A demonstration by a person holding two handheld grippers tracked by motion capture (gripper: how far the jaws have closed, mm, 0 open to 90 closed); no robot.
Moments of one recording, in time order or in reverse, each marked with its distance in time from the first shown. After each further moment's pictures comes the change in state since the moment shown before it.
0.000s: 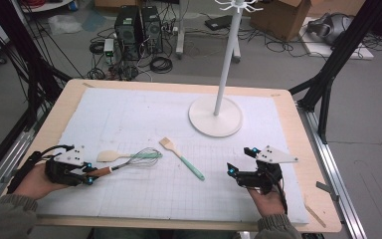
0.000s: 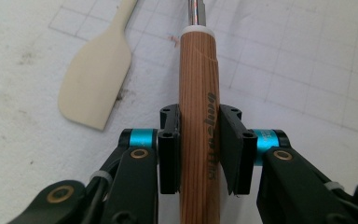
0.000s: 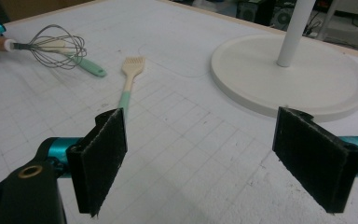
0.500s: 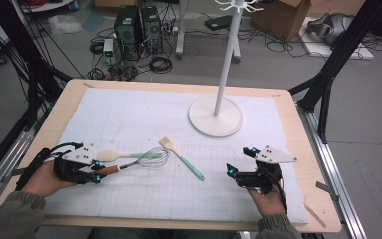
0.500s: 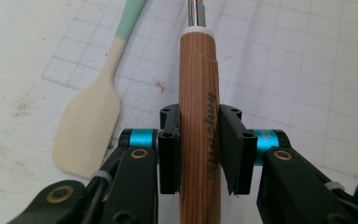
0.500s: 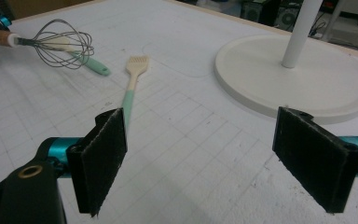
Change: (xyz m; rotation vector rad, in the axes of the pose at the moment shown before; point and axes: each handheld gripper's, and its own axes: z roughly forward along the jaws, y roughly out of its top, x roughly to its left) left arm -0.006 0.026 0.007 -0.015 -0.017 0.042; right arm 0.001 0.000 0.001 0.001 0.015 -0.009
